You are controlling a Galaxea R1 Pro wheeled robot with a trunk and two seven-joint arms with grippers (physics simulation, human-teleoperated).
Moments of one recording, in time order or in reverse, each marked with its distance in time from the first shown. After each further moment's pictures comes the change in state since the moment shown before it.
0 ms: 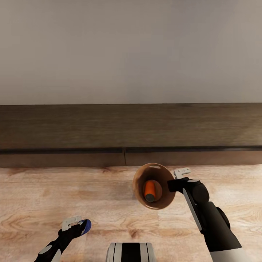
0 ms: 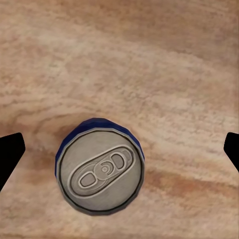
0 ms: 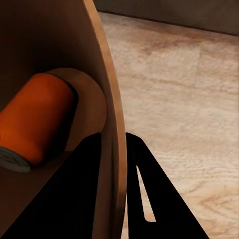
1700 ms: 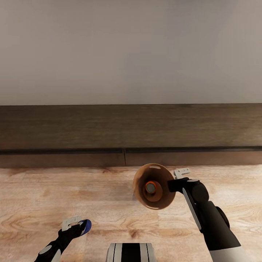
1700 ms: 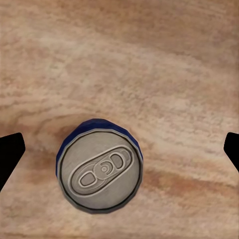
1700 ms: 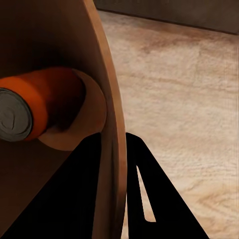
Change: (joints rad) left arm 0.000 0.000 0.000 0.000 0.000 0.000 0.000; right arm -0.007 0.000 0.000 0.016 0.003 -0.001 0.000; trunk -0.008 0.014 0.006
